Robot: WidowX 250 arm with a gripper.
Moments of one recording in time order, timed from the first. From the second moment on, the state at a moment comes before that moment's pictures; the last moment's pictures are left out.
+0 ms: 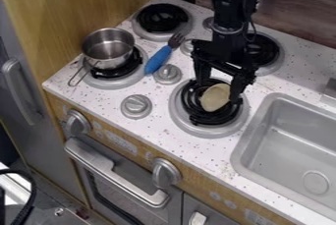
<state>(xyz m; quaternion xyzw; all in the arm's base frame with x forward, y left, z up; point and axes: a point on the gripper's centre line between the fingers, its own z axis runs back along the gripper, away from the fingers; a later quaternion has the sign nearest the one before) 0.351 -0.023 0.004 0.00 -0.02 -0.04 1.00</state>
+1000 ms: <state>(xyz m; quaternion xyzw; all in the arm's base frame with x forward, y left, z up) 0.367 -0.024 -0.035 -0.04 -0.05 -0.03 1.00</state>
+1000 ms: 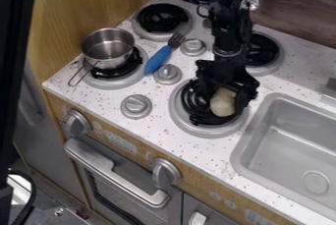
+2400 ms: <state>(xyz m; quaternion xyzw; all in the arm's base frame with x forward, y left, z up) 0.369 -0.017 -0.018 -0.01 -0.08 -0.03 1.00</state>
